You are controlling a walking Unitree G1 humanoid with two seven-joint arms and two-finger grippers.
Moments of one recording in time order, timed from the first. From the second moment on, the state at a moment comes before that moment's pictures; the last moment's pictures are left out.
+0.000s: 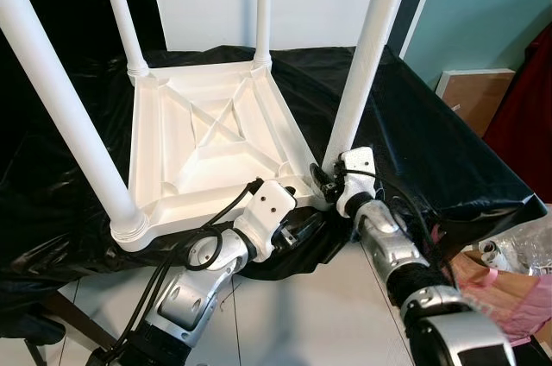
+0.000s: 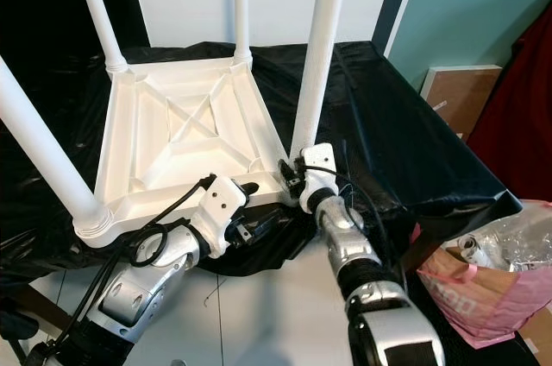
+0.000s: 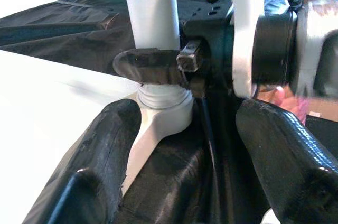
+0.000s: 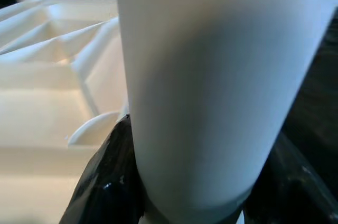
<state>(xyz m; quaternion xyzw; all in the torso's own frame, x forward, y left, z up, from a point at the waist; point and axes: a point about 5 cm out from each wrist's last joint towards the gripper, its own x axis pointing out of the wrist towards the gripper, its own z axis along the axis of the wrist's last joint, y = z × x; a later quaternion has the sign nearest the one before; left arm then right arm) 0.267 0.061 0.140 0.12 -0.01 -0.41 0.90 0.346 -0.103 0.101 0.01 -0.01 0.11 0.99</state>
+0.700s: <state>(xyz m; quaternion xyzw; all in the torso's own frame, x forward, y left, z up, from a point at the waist) 0.271 0.063 0.146 0.12 -0.02 -0.40 0.91 0.333 -0.089 0.105 0.04 -0.03 0.09 0.99</state>
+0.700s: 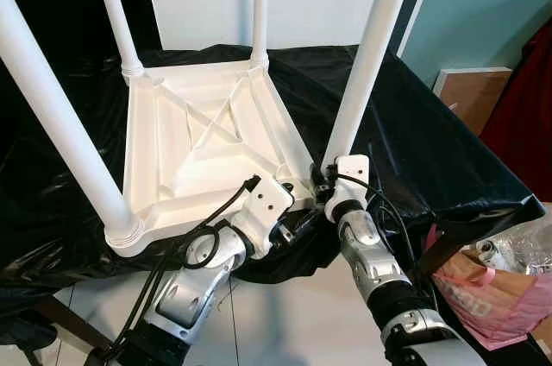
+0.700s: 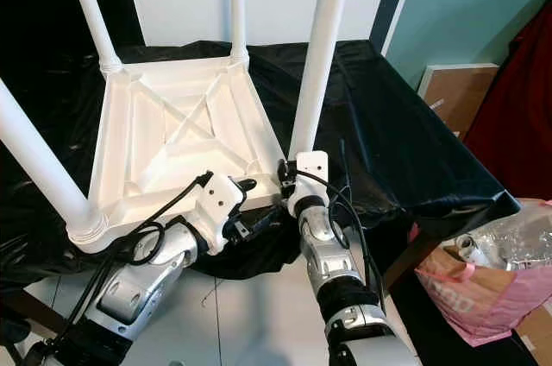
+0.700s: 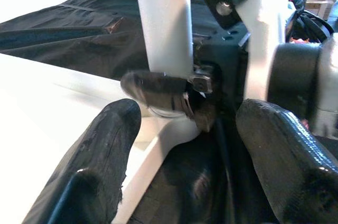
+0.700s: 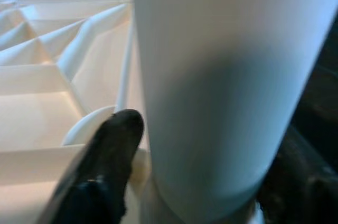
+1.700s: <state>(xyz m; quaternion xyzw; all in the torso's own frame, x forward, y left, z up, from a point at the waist) 0.286 0.107 0.124 0.25 0.07 -0.34 0.90 0.330 -0.129 0.112 0.00 -0.04 0.27 0.96</state>
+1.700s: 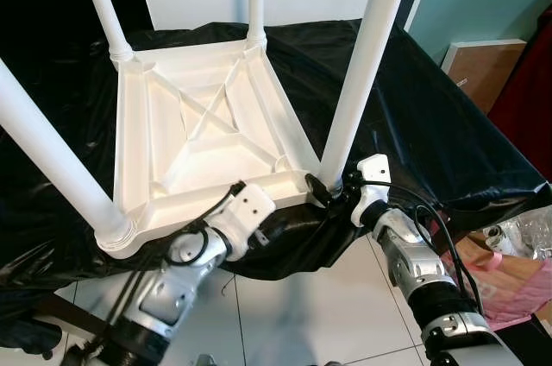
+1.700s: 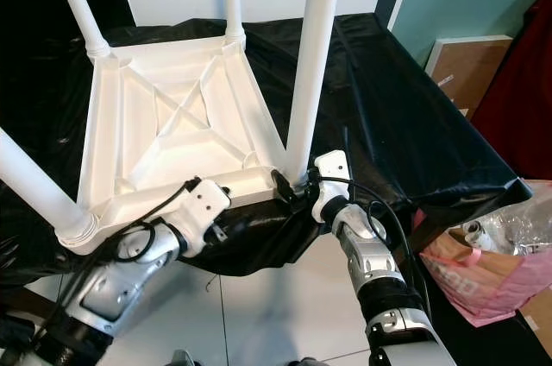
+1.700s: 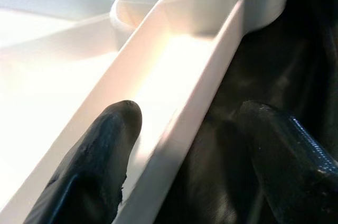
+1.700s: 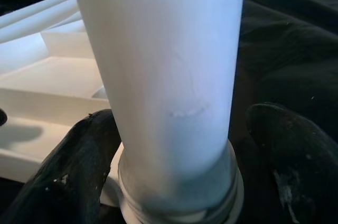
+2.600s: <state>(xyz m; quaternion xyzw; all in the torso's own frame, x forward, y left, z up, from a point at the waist) 0.336 0.186 0.149 0.38 0.11 -0.22 0.89 0.356 -0.065 0.134 0.03 -0.06 0.29 0.96</state>
